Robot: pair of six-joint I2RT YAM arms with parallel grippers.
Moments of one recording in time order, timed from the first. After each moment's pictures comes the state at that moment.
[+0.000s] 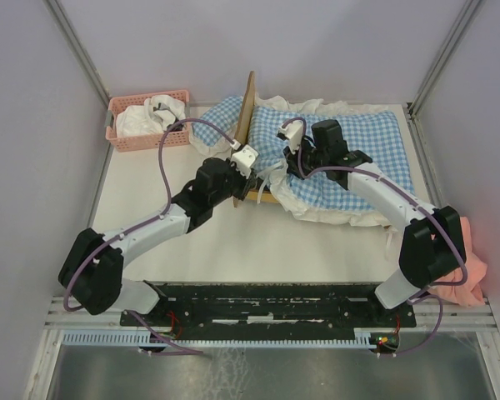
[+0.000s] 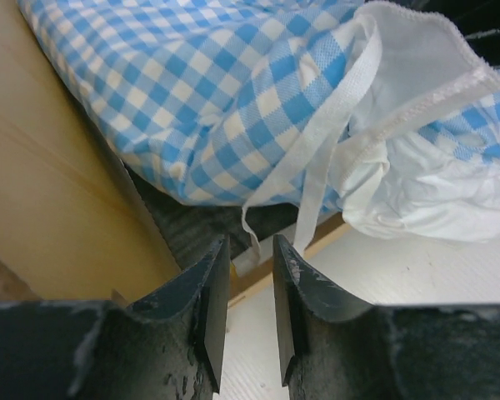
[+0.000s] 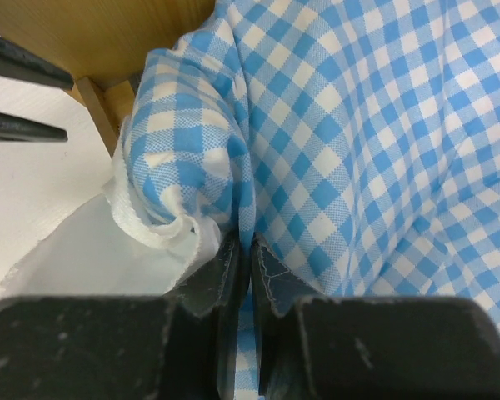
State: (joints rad) left arm -0.66 1.38 0.85 0.21 0.04 0.11; right arm 0.45 1.59 1.27 -0.32 -0.35 -0.33
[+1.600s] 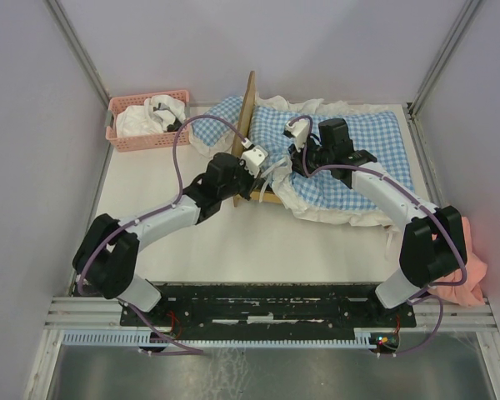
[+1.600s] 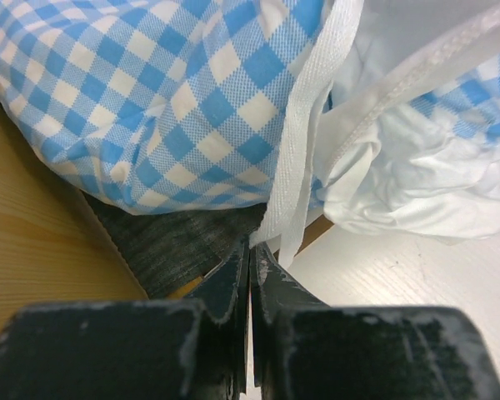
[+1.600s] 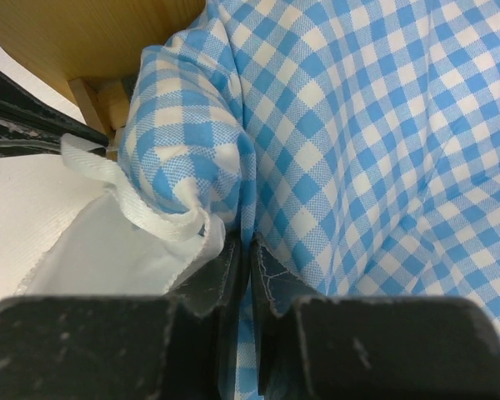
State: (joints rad) left arm -0.66 1.53 0.95 0.17 0.13 0.14; right arm 0.40 1.59 1.24 -0.28 -0.42 -0.34
